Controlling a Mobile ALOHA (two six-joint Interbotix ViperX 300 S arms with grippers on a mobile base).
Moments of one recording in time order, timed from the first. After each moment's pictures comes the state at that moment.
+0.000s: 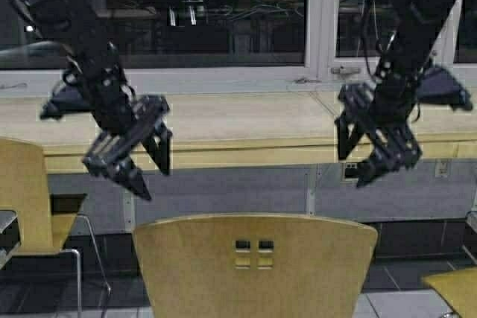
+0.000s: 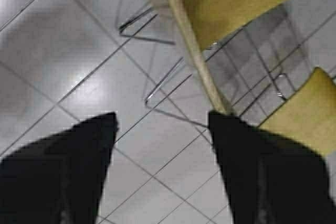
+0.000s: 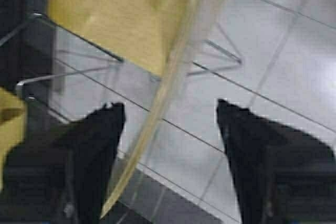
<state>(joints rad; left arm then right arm) -0.43 0.40 0.70 -1.09 0.06 -0.38 0.32 0.36 0.77 0.83 -0.04 0.64</state>
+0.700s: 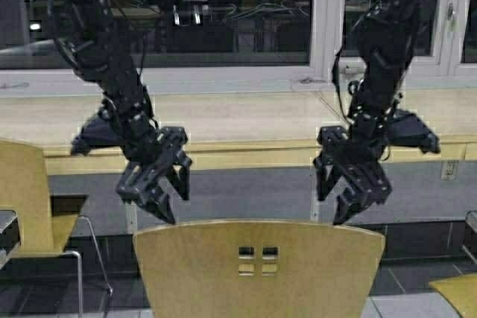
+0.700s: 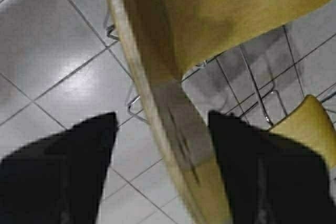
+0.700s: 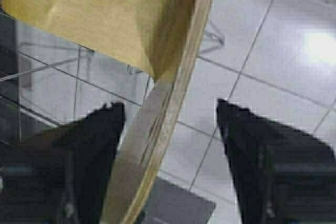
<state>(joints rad) -0.44 0.65 0.46 -1.13 0.08 -0.46 0.34 0.62 0.56 0.90 0.04 0.65</state>
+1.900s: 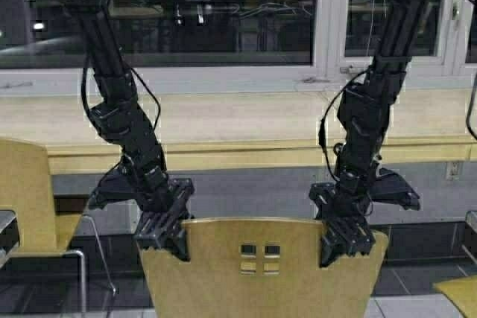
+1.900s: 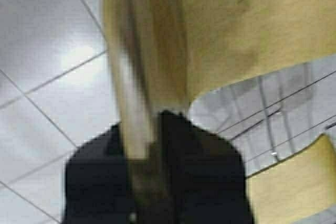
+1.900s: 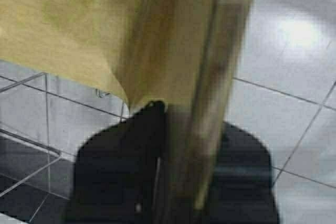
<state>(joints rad) -0.41 0.98 0.18 -1.14 0.10 -0.50 0.31 0.98 0.26 0.92 0.08 0.61</state>
